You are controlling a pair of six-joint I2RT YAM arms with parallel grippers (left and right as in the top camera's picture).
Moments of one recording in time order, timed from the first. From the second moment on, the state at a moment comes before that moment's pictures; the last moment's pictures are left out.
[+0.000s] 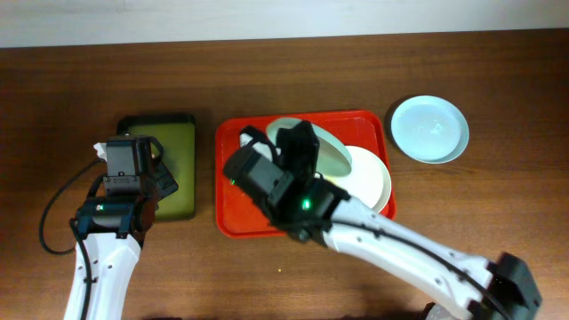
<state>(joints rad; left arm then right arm) -0.01 1.17 0.96 -0.76 -0.22 -0.48 0.92 1.65 1.37 -0.58 1.06 -0.76</state>
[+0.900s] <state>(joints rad) -0.01 1.21 0.96 -0.76 -0.22 -0.48 -0.13 1.63 1.36 -0.70 0.04 0.06</state>
